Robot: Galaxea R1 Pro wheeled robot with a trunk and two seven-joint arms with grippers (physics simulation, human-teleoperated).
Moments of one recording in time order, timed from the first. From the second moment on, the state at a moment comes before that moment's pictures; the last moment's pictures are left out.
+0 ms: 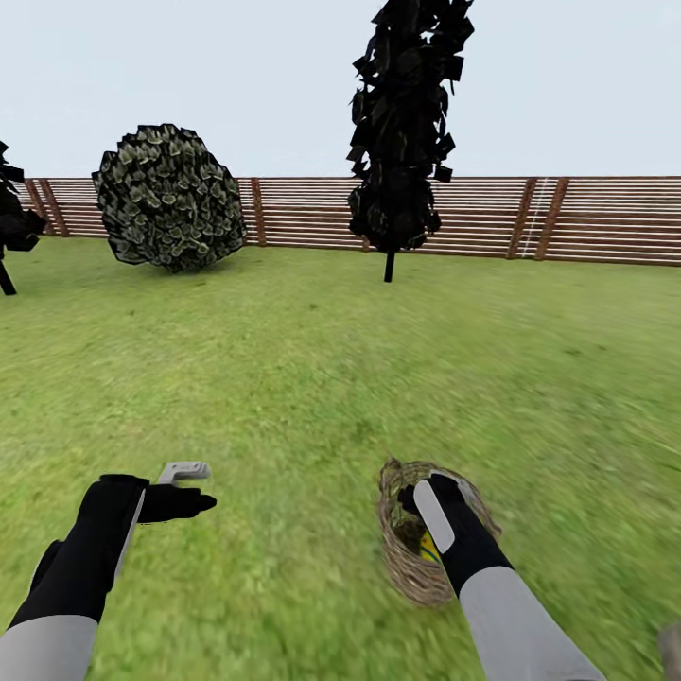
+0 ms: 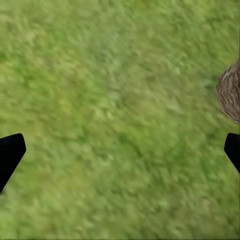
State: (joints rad) left arm -0.53 0.12 0.20 -1.23 -0.32 1.03 -0.52; right arm -0.69 0.17 -0.03 -0.78 -0.43 0.64 -0.60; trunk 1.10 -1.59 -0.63
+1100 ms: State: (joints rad) left arm -0.53 0.11 0.20 -1.23 -0.32 1.03 -0.52; right arm -0.69 0.09 -0.11 -0.59 -0.43 0.57 -0.59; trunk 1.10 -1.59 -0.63
